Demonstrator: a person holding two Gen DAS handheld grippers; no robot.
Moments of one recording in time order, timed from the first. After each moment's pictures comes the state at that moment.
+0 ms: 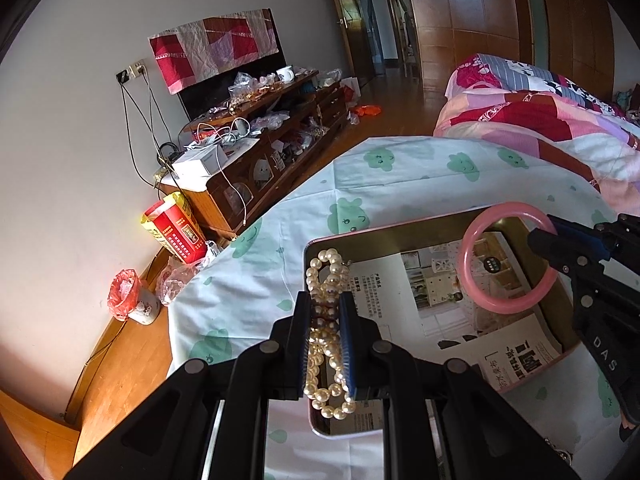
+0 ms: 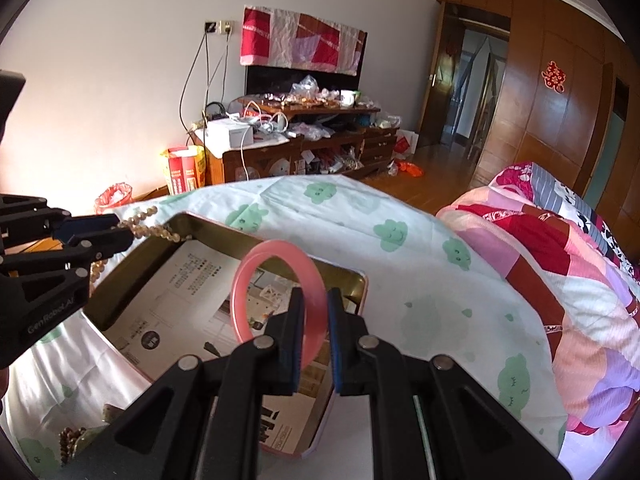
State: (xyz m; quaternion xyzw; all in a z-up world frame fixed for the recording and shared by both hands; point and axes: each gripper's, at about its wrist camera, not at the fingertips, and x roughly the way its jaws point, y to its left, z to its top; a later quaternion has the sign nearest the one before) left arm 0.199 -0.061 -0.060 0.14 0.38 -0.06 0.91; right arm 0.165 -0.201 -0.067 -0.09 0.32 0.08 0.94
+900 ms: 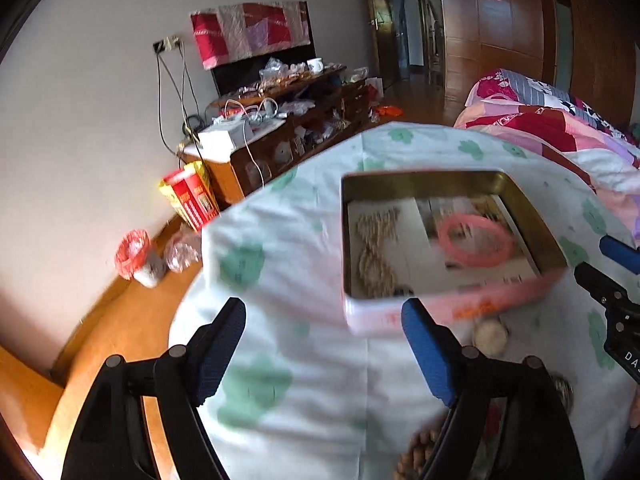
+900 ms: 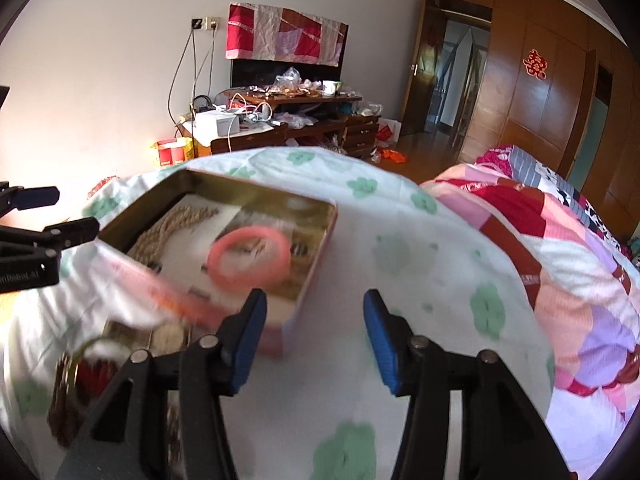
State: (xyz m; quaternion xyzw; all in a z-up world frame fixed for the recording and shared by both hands) left arm 0.115 -0.017 -0.070 0.09 0.39 -0.02 0.92; right arm 0.090 -0.226 -0.082 -0.08 0.33 0.05 0.94
